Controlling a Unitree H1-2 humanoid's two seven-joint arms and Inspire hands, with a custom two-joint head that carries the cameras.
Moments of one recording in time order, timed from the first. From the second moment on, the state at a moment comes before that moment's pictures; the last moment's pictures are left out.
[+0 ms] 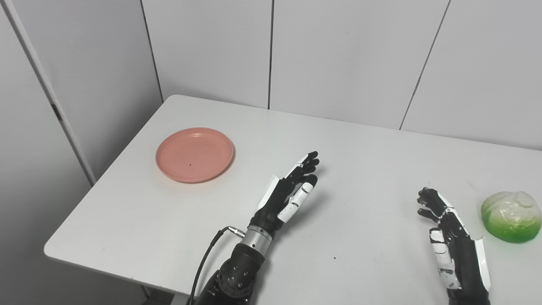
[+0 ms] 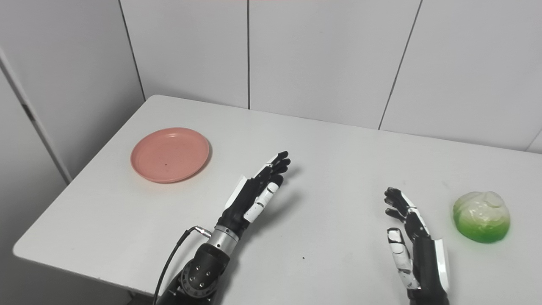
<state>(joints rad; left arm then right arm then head) -0.15 -0.04 -0.12 0.19 0.23 -0.23 0.00 -0.07 -0.12 0.08 0.09 -0.18 -0.45 -0.05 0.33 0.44</state>
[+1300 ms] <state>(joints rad) -0.23 0.00 0.05 -0.13 0.12 -0.01 0.01 -0.07 -0.12 0.08 0.09 -0.17 -0.45 -0.05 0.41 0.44</state>
